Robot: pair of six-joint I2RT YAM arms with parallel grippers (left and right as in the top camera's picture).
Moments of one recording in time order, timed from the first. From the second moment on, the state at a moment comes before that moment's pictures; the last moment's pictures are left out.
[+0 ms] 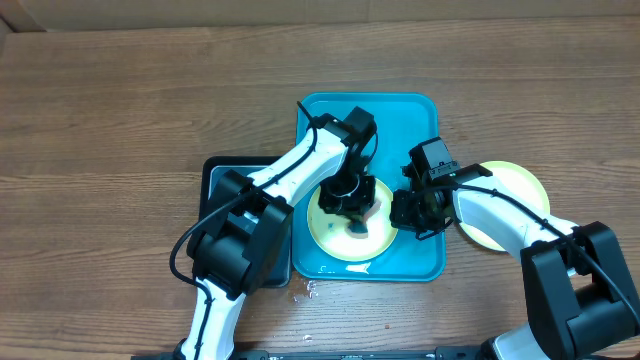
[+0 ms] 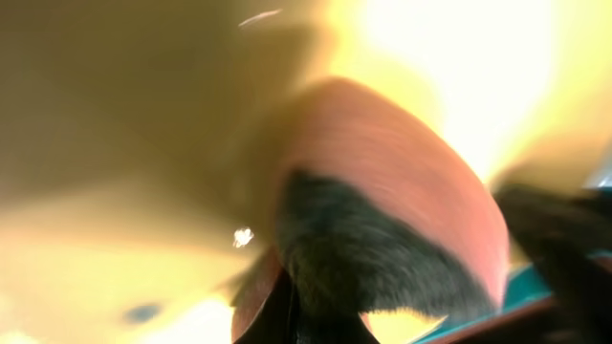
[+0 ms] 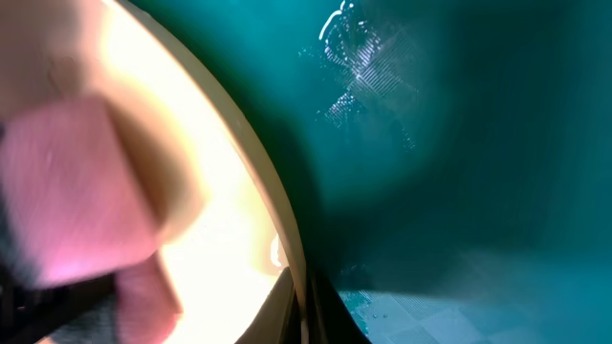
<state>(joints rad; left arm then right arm) -0.60 2.17 1.59 -1.11 0.37 -0.46 0.35 1.71 0.90 -0.61 -0.31 0.46</state>
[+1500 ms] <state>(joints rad) -0.64 2.15 1.42 -0.73 0.67 -0.55 0.34 1.71 0.90 -0.63 -0.30 0.48</state>
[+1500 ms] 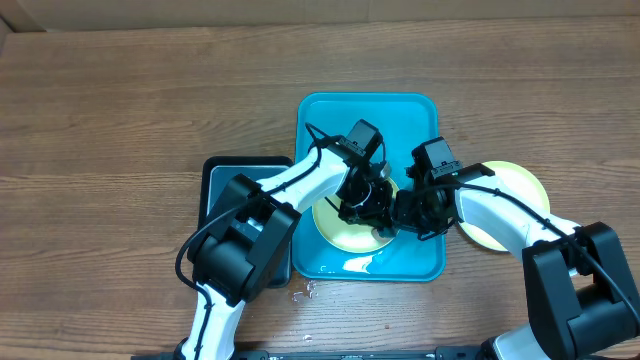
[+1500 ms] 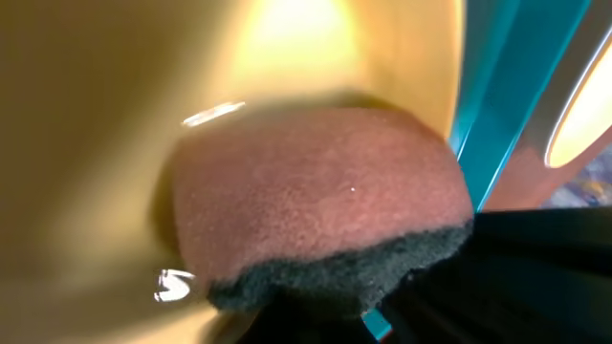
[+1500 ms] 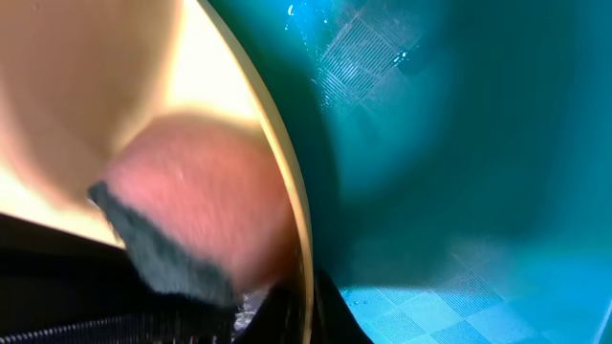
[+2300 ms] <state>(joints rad) -0.53 2.05 1.42 -1.10 0.11 -0.65 0.34 1.71 0.90 -0.62 -0.32 0.47</state>
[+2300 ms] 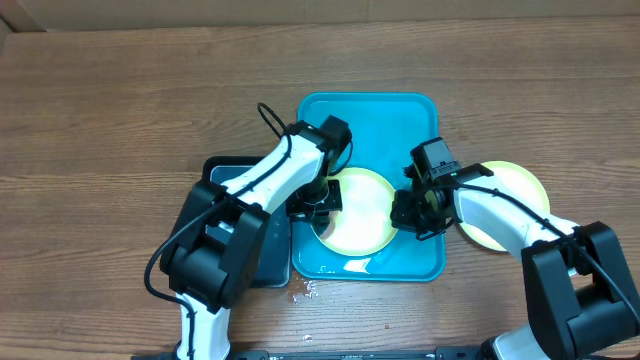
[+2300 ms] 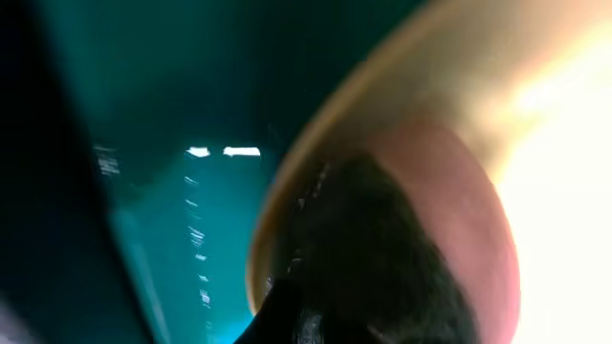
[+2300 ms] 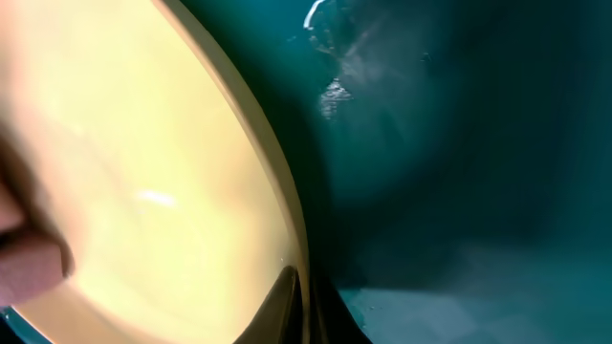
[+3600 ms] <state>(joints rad) -0.63 2.13 1.39 -0.90 0.64 -0.61 0.34 1.71 0.90 -0.62 -0.31 0.46</state>
